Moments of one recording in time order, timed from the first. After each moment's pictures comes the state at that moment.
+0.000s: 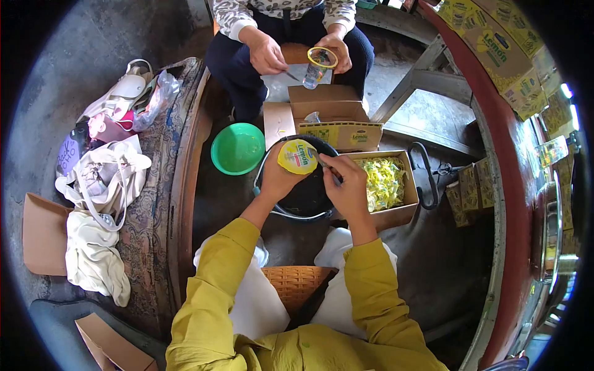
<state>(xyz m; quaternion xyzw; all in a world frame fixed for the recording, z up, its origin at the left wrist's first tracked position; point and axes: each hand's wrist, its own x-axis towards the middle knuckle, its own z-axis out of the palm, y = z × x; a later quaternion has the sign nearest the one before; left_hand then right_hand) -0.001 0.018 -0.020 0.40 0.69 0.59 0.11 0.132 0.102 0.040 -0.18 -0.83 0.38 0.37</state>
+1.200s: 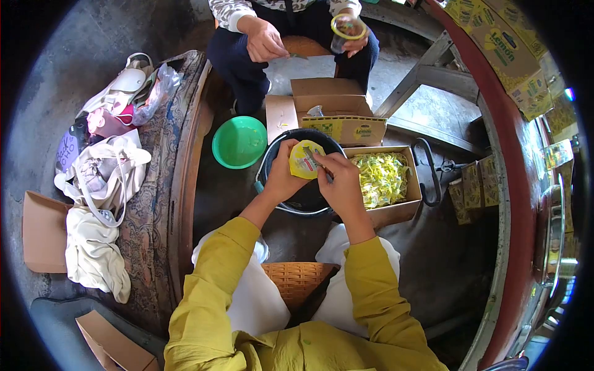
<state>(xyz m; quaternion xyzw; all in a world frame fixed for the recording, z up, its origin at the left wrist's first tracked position) 0.009 0.009 -0.010 0.42 0.68 0.57 0.17 0.122 0.093 0.032 -0.19 -0.85 0.37 0.32</state>
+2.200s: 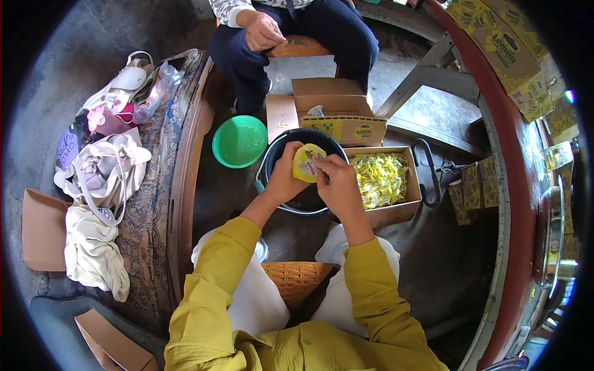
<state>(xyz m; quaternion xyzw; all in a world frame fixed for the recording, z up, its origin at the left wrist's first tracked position) 0.012 0.007 -0.004 0.46 0.69 0.54 0.14 0.122 0.091 0.025 -0.17 -0.88 0.31 0.31</state>
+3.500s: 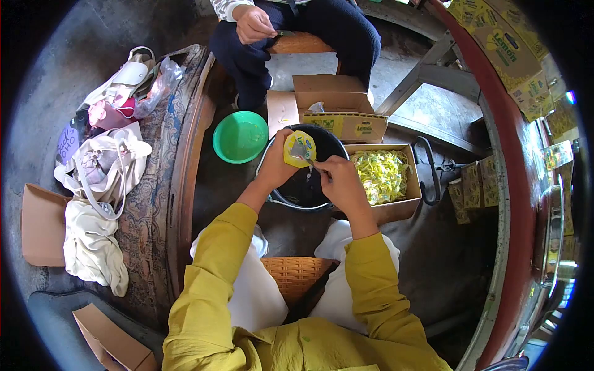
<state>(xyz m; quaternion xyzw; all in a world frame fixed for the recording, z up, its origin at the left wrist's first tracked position) -0.011 0.008 -0.022 0.43 0.73 0.51 0.14 0.133 0.099 0.022 -0.20 -0.91 0.32 0.18</state>
